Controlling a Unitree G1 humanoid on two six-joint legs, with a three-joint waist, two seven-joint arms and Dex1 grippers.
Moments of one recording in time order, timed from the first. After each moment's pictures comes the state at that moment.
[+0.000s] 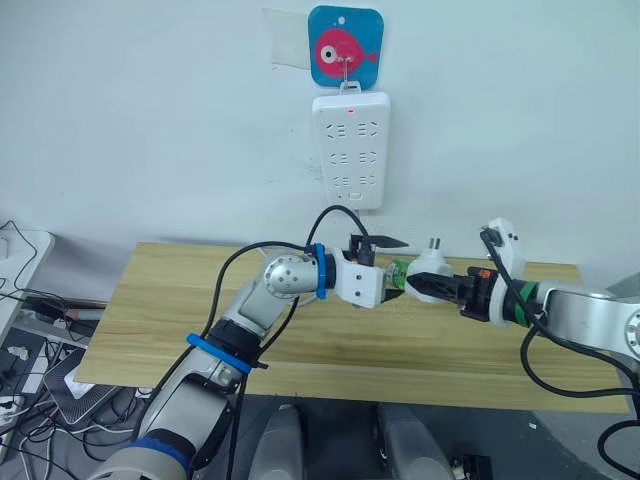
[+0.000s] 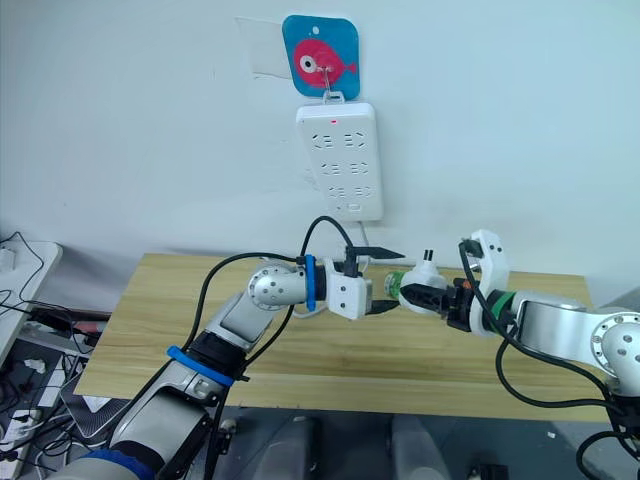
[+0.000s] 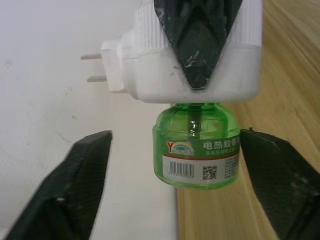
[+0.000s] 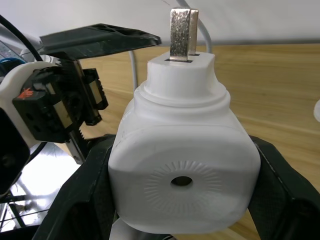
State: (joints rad) left arm -0.68 0.30 -0.39 0.31 0.27 -0.48 -0.86; right arm -0.32 -0.96 0.02 -0.39 1.91 0.92 -0.35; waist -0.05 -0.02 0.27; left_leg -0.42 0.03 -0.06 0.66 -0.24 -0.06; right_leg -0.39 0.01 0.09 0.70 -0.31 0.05
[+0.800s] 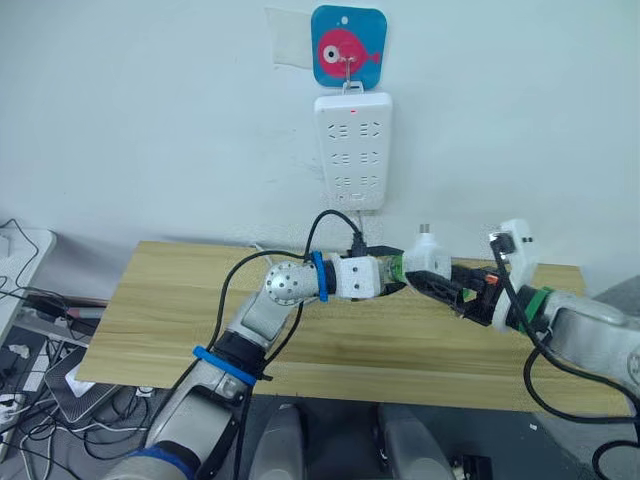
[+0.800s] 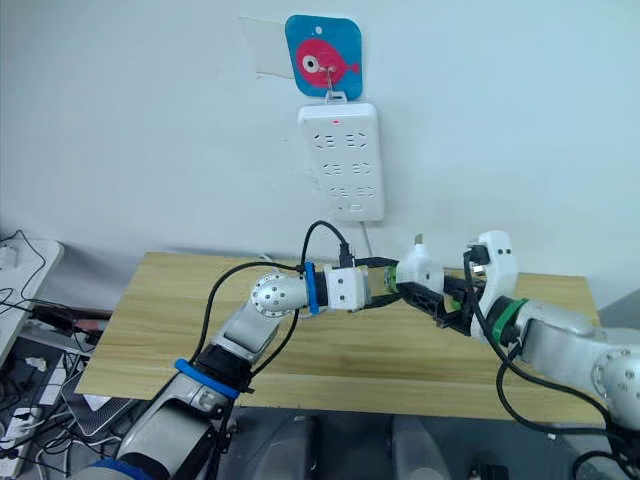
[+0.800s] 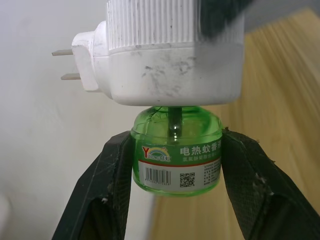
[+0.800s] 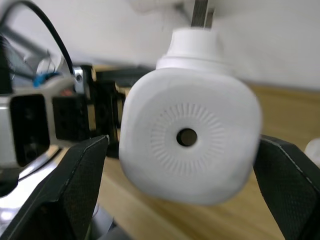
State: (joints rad) left arm -0.58 0.20 -0.33 0.31 0.04 -0.30 -0.84; right arm -0.14 -0.85 -0.12 -0.63 1.57 0.81 -0.22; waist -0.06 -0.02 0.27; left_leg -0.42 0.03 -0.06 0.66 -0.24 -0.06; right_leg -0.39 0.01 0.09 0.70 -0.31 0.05
